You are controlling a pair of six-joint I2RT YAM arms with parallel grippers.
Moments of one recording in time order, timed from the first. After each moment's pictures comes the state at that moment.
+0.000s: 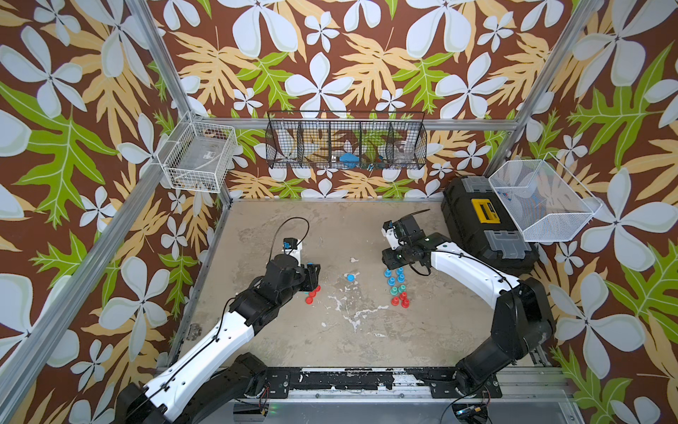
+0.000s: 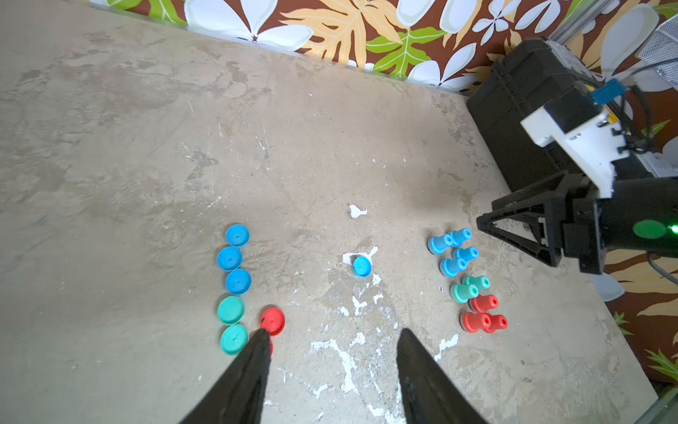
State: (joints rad) left arm -0.57 0.86 0.70 -0.37 -0.13 -0.51; right arm 0.47 1.65 1.26 -0.67 0.01 0.07
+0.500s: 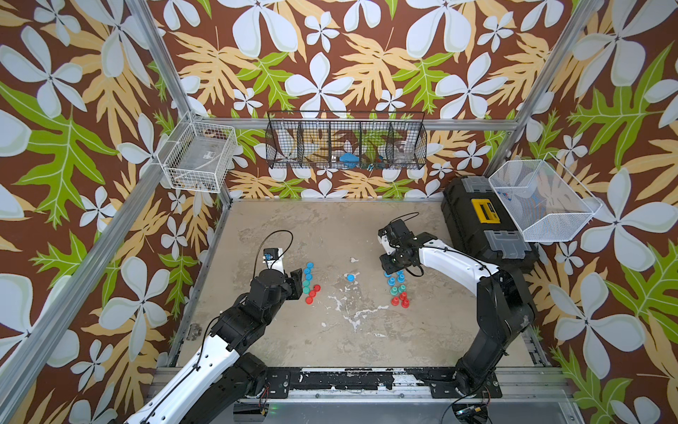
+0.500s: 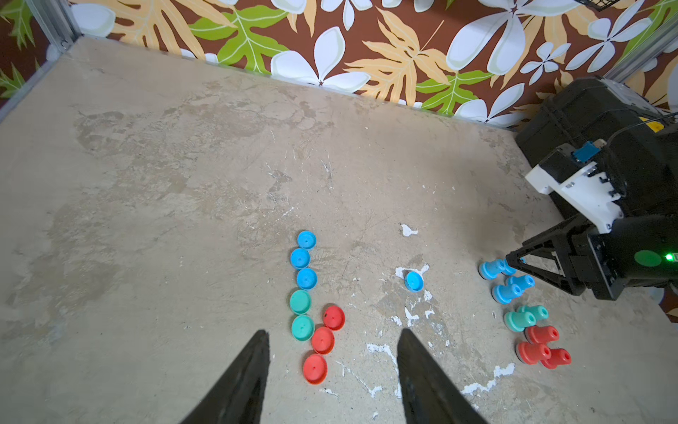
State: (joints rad) left arm -0.57 0.69 0.66 -0.47 -0.31 -0.49; right arm 0.48 1.77 1.28 -0.70 0.05 0.06
